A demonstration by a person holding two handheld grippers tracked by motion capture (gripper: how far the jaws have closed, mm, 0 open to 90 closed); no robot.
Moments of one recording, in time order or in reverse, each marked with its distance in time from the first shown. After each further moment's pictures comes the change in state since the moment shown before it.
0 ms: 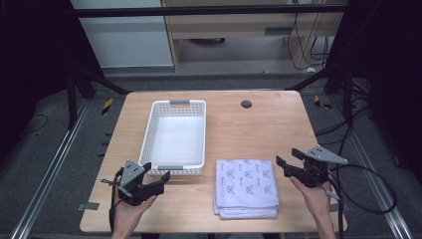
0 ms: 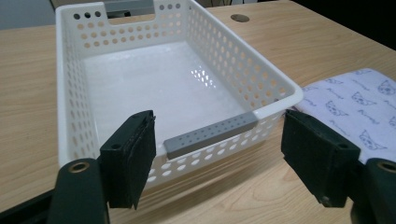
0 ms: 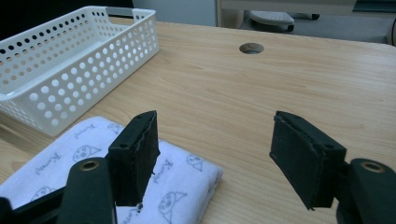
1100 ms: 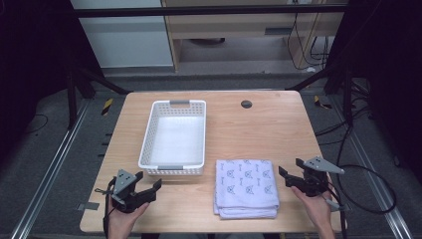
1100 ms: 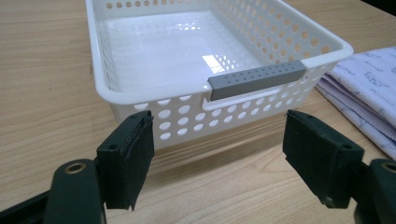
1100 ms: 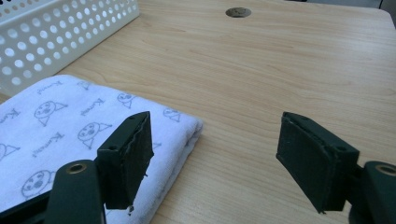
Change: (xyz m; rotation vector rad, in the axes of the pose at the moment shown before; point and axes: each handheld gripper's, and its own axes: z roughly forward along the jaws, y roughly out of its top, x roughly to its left) left arm 0.025 -0.040 -0.004 0.040 0.049 -0.046; right arm -0.009 -0.038 0.003 0.060 -0.052 -0.010
